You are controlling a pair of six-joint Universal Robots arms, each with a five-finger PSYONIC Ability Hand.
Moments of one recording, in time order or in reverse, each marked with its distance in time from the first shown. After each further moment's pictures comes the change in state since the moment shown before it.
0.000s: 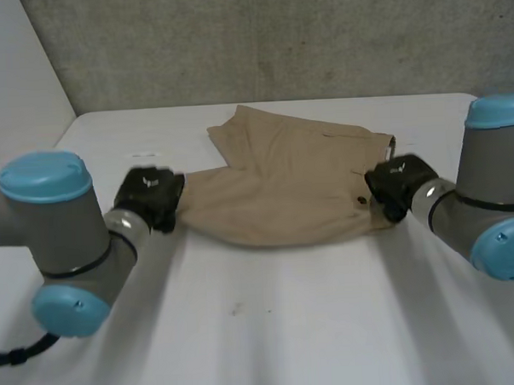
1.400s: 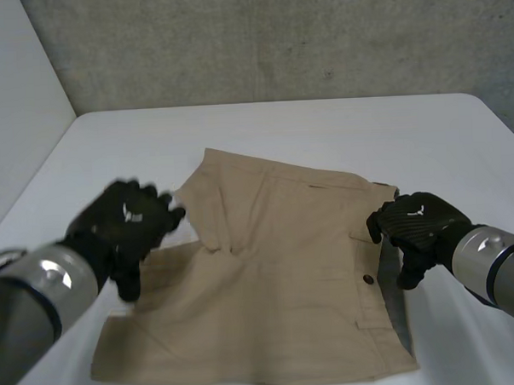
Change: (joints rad) left arm -0.049 0.476 -0.159 -0.437 0.061 0.334; right arm -0.043 -0.427 0.453 0.077 -0.150 -0.022; left_hand -0.868 -0.930 -0.924 -0.932 -0.893; right_hand -0.463 -0.600 -0.614 -0.616 -0.593
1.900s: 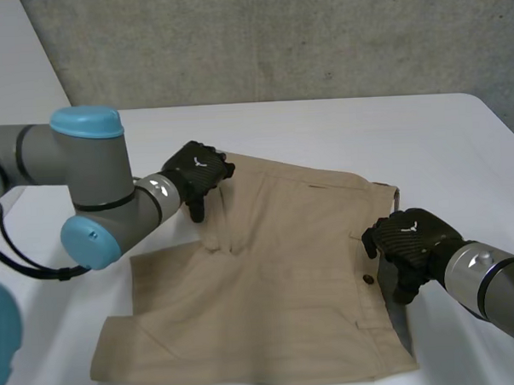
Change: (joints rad) left arm 0.044 -0.813 0.745 0.106 0.235 0.002; right arm 0.010 0.032 0.050 -0.041 0.000 -0.006; left_hand 0.115 0.127 0.125 0.130 0.142; right_hand 0.000 0.000 0.000 0.000 0.000
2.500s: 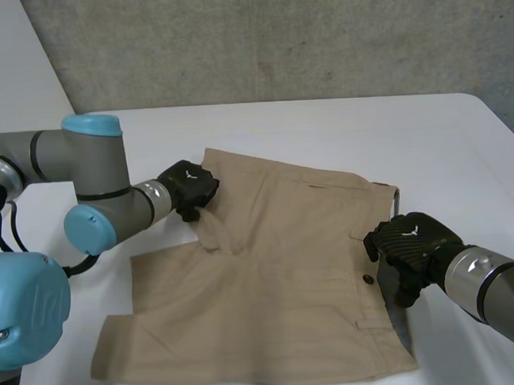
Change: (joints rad) left arm 0.071 -0.229 0.295 -0.205 0.039 0.002; right arm -0.010 0.007 0.021 -0.024 -0.001 -0.009; left_hand 0.554 0.543 0.541 0.537 0.520; right_hand 0.000 0.000 0.000 0.000 0.000
